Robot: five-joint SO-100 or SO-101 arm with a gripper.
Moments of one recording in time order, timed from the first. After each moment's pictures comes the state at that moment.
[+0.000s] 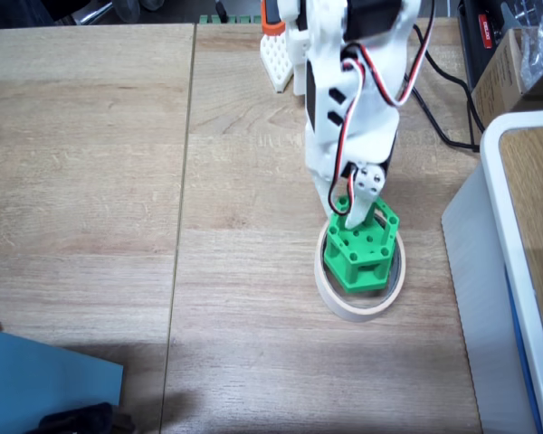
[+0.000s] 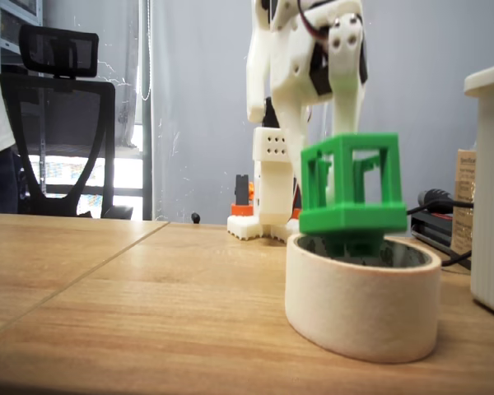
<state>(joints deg) -21.9 118.7 128.3 62.0 -63.7</state>
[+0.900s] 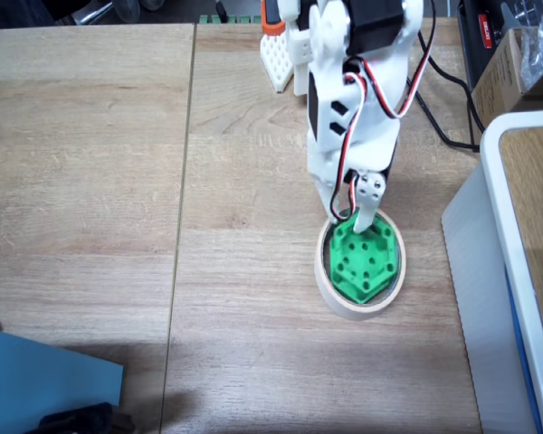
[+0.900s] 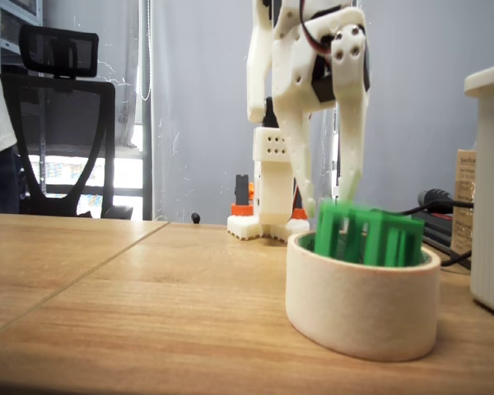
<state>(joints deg) -21.9 117.7 127.8 61.9 -63.6</state>
